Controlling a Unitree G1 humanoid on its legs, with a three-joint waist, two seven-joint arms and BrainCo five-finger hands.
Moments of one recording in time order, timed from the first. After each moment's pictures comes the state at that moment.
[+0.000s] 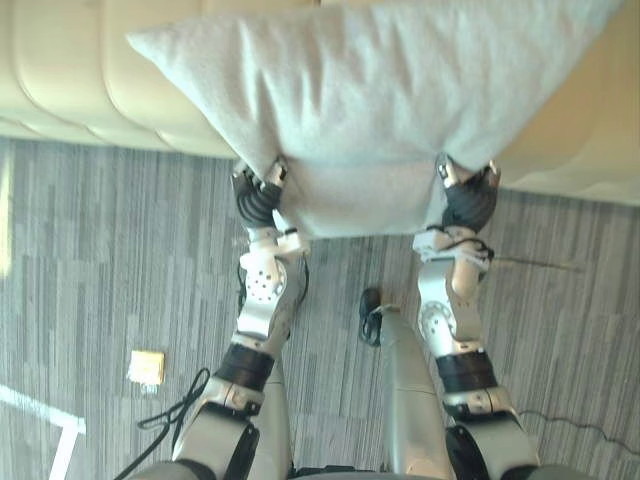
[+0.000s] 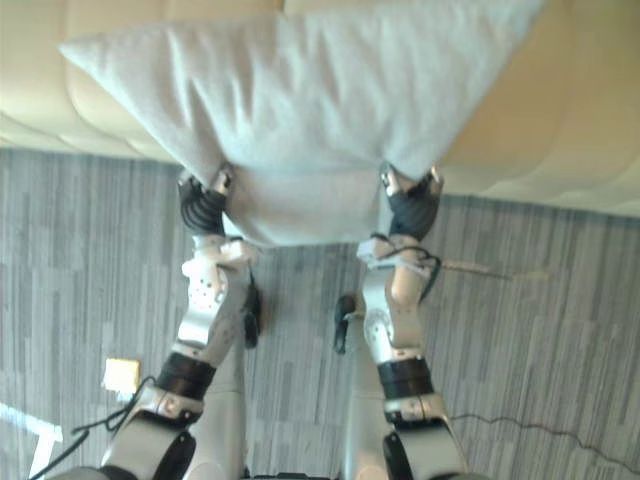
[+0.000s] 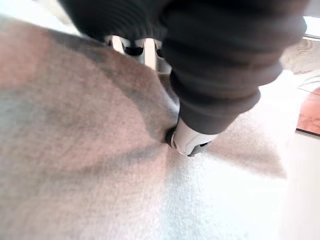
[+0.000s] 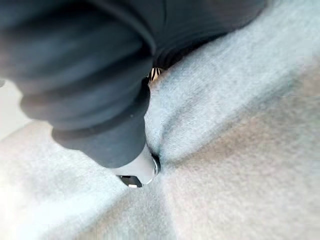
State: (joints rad) left arm -0.30 0.00 -0.23 0.12 -0.32 -0.37 0.47; right arm -0.26 -0.04 0.08 0.05 0.43 -0.39 -0.28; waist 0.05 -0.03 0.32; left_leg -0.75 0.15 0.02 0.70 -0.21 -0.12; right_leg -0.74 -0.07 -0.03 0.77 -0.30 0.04
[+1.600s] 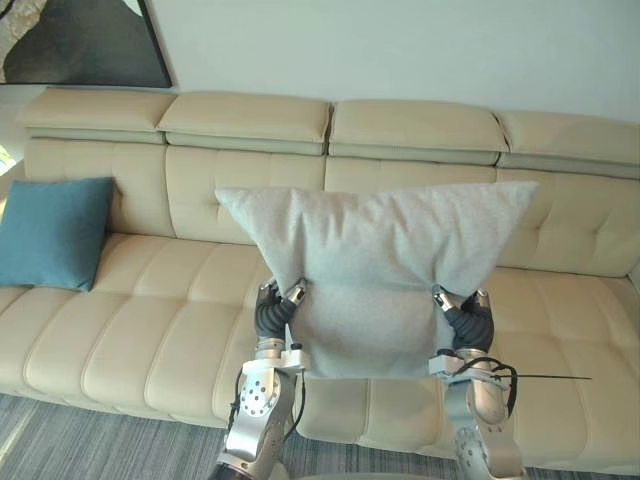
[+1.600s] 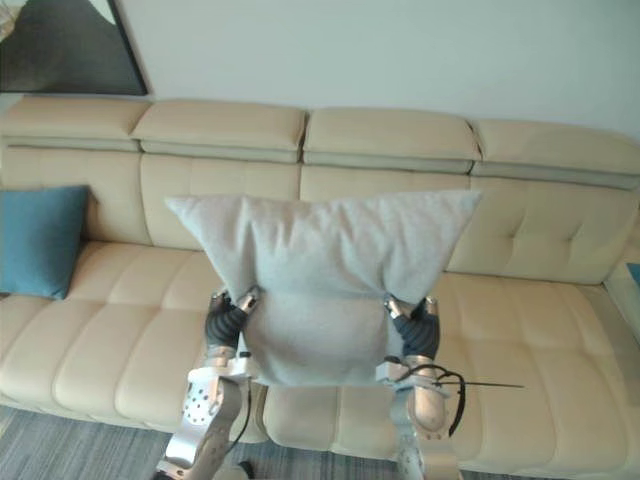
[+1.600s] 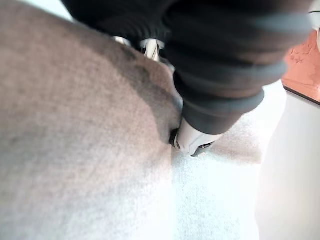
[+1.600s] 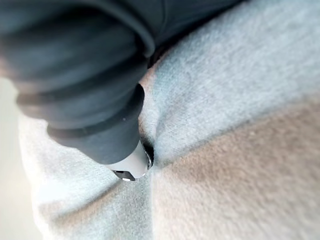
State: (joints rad) left arm 0.10 0.07 -0.38 0.04 -0.35 -0.37 0.30; right arm 0.20 -0.08 0.11 -0.08 0.35 -0.31 -0.20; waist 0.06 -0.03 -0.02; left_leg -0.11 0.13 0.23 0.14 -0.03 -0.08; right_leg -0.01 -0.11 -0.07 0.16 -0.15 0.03
